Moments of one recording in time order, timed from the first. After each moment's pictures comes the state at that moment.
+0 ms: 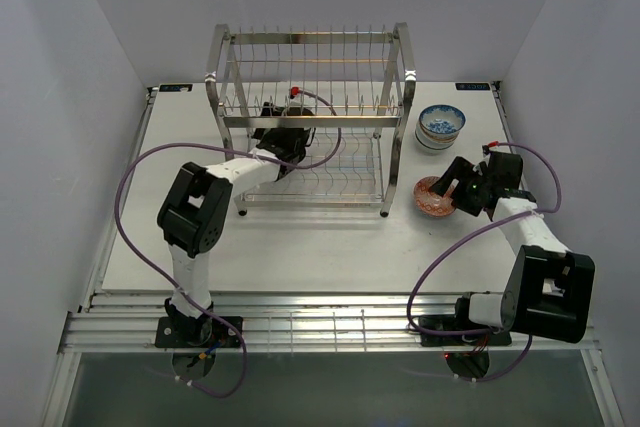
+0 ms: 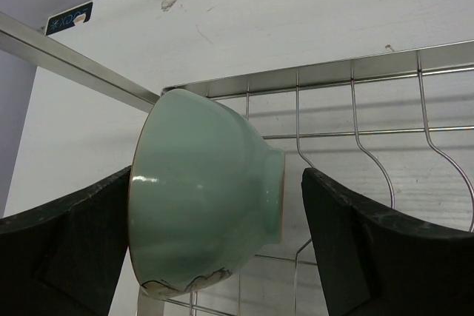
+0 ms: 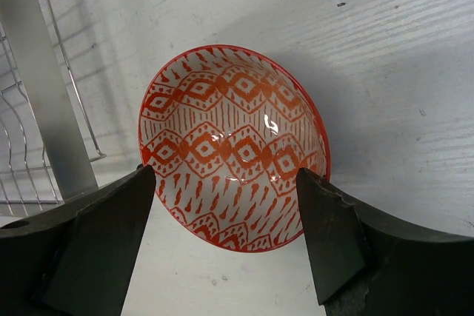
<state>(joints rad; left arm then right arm) -0.56 1.97 1.34 0.16 -0.74 0.15 -0.15 1.29 0.70 -0.26 -0.36 0.38</state>
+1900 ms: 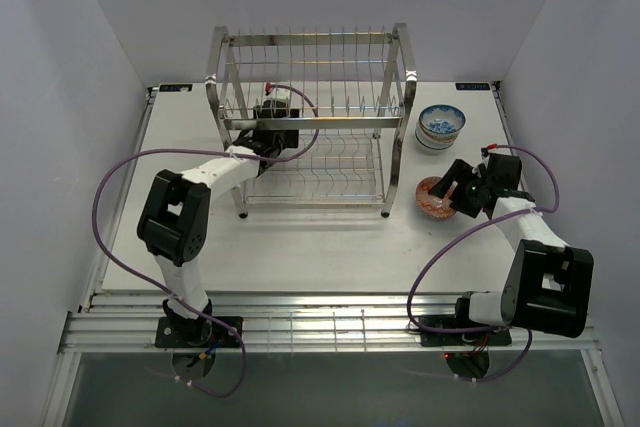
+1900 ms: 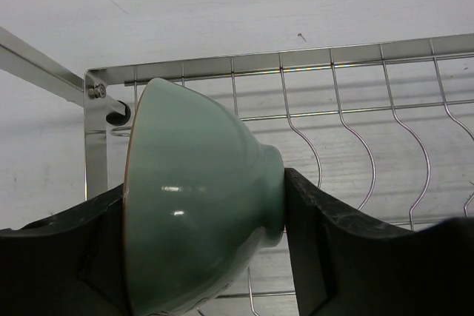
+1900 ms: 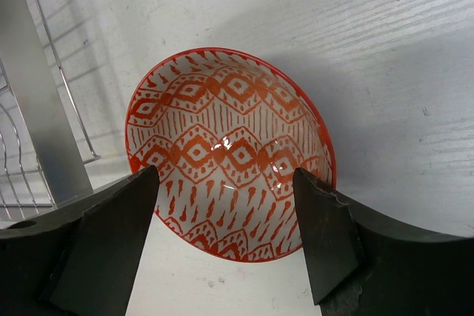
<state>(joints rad) -0.47 1.85 1.29 0.04 -0.35 -0.13 -0.16 1.32 0.69 -0.24 -0.38 0.38</state>
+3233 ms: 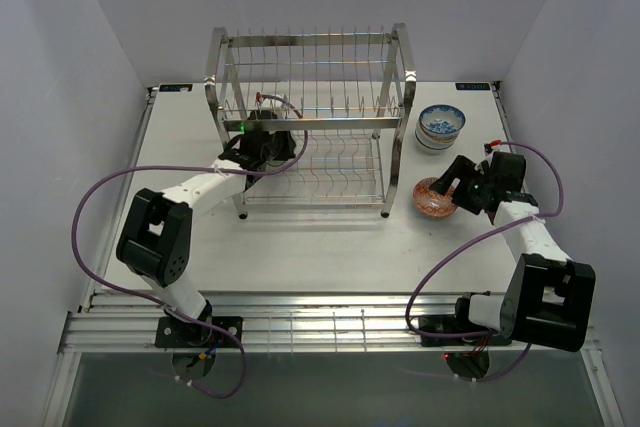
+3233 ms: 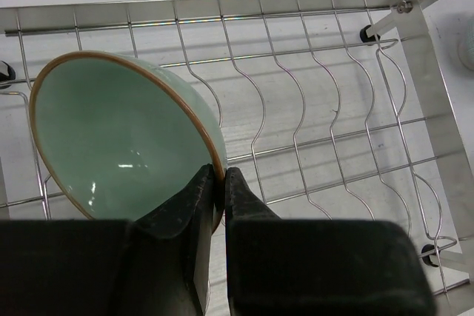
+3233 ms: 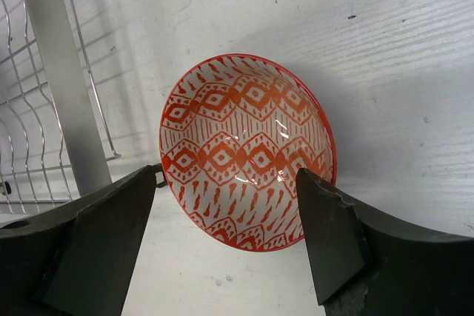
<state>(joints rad) -0.46 1.68 1.12 0.08 -0.06 -0.32 -0.16 1.25 0.69 -0.24 -0.39 0.38</state>
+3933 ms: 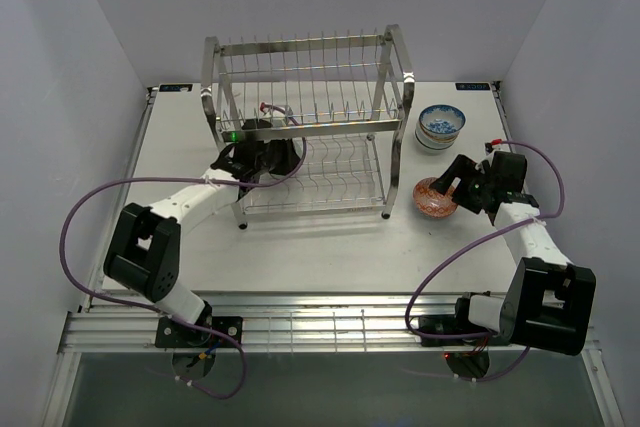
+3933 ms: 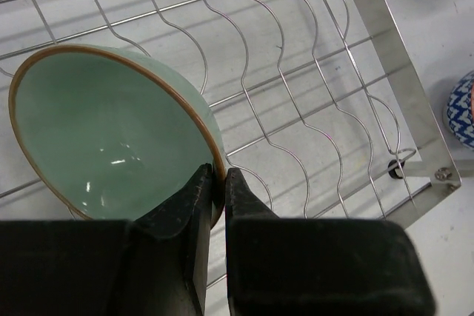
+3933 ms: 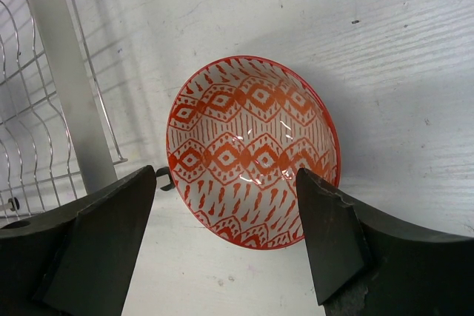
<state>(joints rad) -0.46 1.58 1.04 0.01 0.12 -0.29 -0.16 1.23 0.69 -0.24 -0.39 0.38</state>
